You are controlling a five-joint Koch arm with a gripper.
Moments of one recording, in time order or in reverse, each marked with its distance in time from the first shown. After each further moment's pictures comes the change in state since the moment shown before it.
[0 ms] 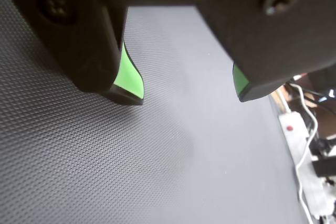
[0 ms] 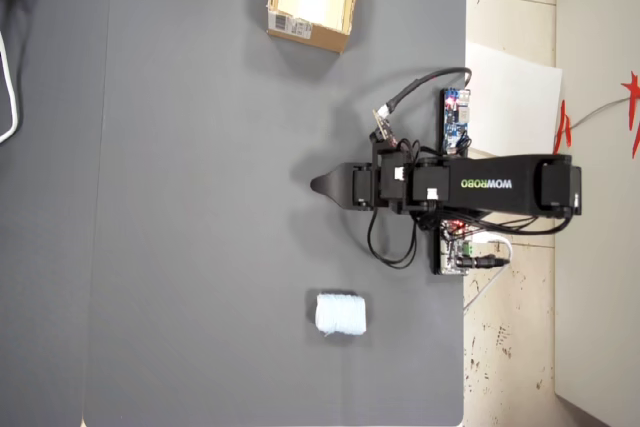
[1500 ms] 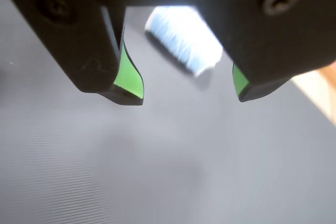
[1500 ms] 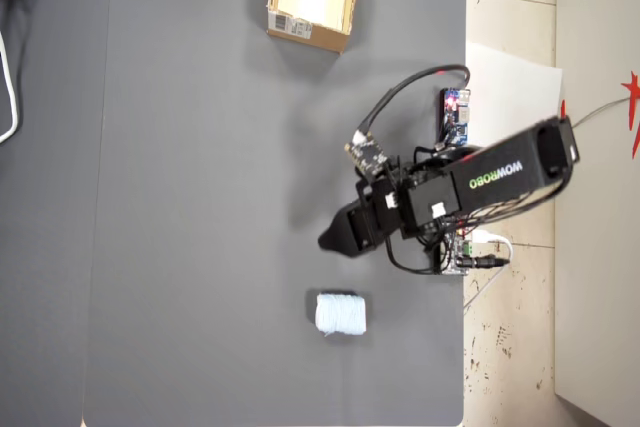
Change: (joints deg) arm -26.3 0.0 -34.2 50.5 7.6
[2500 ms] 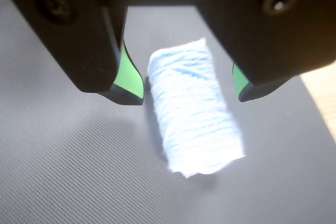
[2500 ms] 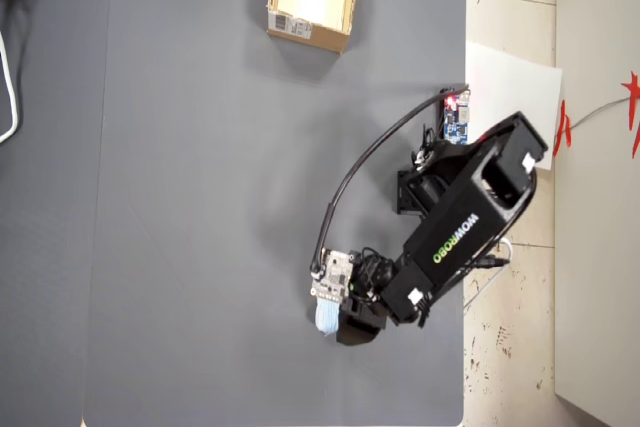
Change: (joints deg) arm -26.5 -30.2 -16.5 0.6 15.6
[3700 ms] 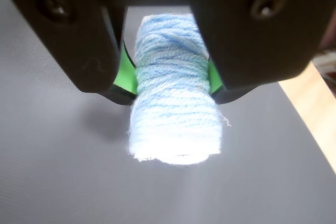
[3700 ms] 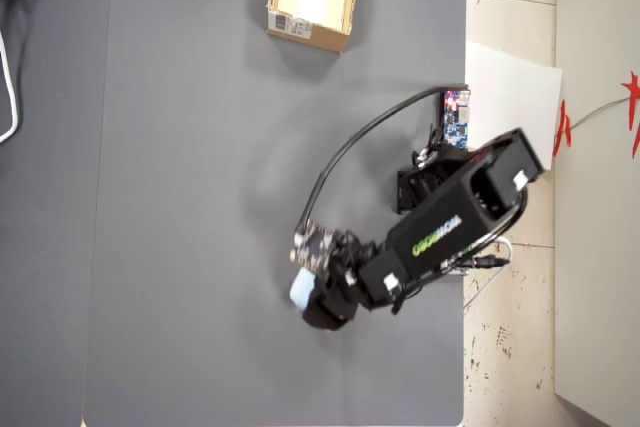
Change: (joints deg) arm 14.0 0.2 3.3 -16.7 -8.3
